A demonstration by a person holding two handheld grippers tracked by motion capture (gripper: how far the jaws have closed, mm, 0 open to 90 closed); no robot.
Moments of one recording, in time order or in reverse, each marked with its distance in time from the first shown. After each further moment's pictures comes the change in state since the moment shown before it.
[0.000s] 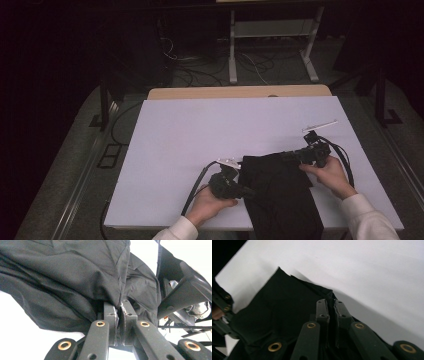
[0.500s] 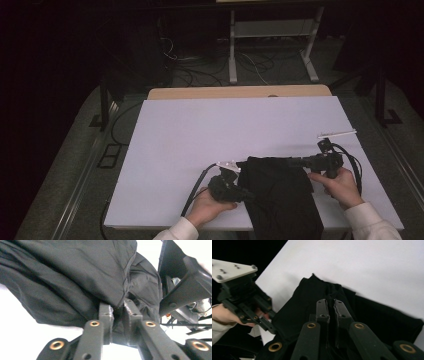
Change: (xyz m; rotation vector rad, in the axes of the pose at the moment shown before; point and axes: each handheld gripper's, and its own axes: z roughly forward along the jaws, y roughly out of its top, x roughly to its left) left arm -0.004 -0.006 0.000 0.009 0.025 0.030; right arm 0.021 -0.027 -0.030 -0.107 0.106 0.081
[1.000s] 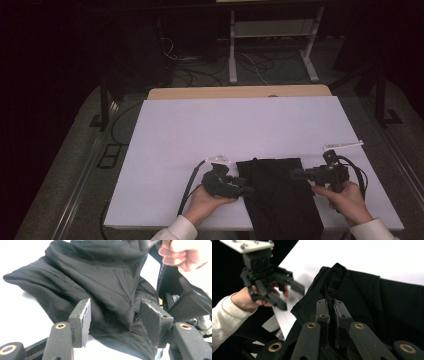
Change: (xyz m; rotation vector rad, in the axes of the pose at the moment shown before) left arm 0.008 0.001 -0.020 -0.149 0.014 -0.042; right arm 0.024 -0.027 -0.011 -0.005 0.061 -0.002
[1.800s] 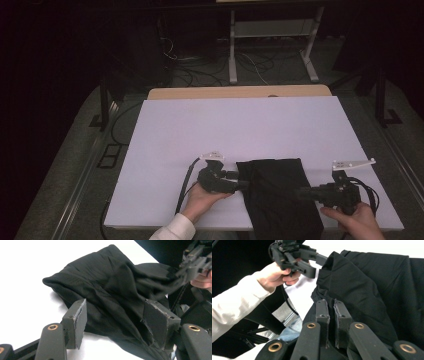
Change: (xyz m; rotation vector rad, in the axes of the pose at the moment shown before) left arm 0.012 -0.001 -0.006 -0.042 0.055 -0.029; right arm 0.031 -0.039 -0.016 0.007 0.041 -0.060
